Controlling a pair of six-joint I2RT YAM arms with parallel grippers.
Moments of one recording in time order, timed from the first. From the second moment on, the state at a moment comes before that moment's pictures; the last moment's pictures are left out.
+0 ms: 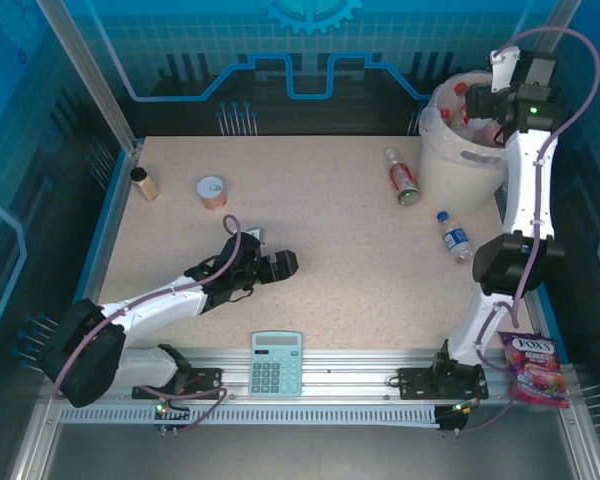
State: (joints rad) left arm -0.60 1.26 0.58 -0.05 0.05 -0.82; right arm -0.21 1.94 2.28 -0.83 0.00 -0.31
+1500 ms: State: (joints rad) left arm -0.57 1.38 0.69 -0.02 0.15 -0.74; right arm -0.19 1.66 1.05 -0.48 0.18 -0.13
